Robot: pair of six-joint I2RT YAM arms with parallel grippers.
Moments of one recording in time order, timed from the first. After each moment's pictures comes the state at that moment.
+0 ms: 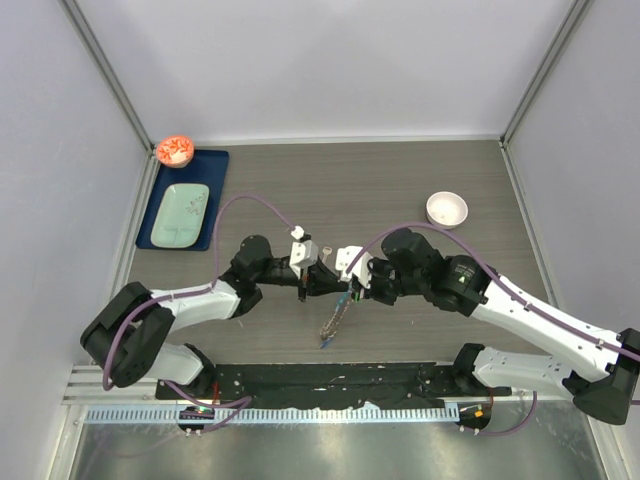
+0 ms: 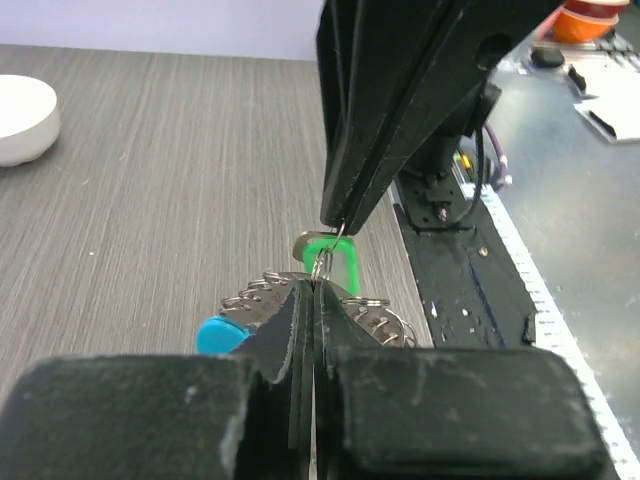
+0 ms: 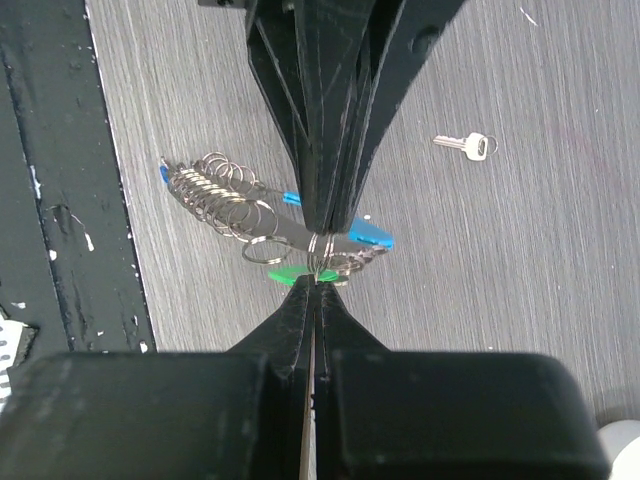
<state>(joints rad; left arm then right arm) -0.70 1.39 0.54 0.83 0.97 -0.04 0.94 1.02 0.99 -0.69 -0.20 -0.45</state>
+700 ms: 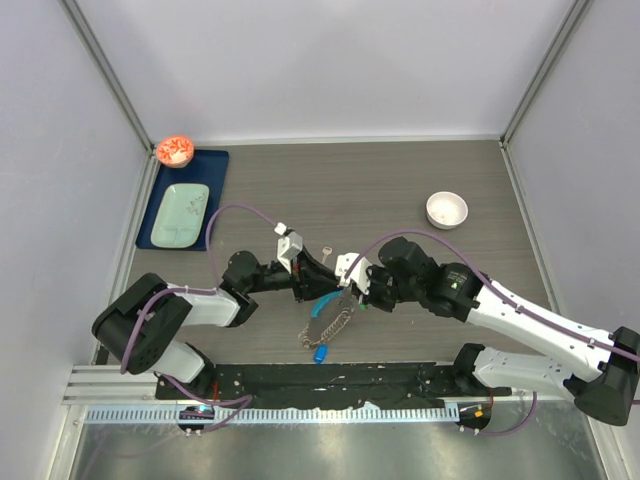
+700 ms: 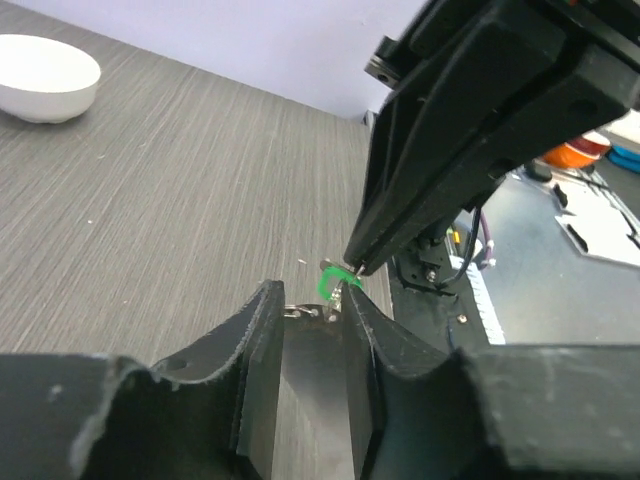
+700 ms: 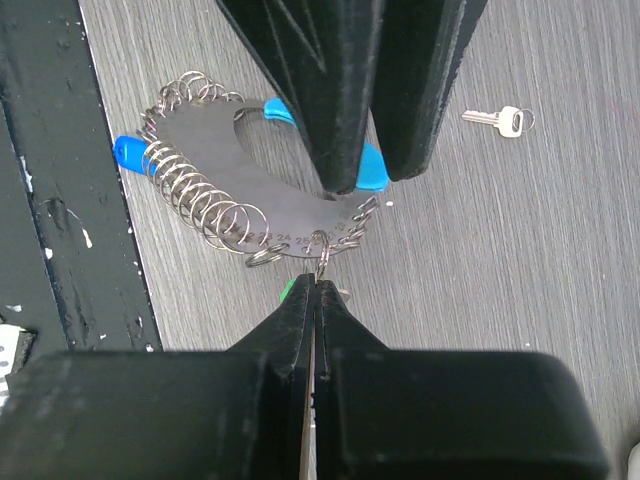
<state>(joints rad) -0.68 1.47 0.37 1.27 0.79 -0.44 0.94 1.01 0.87 -0.60 -0.19 -0.41</state>
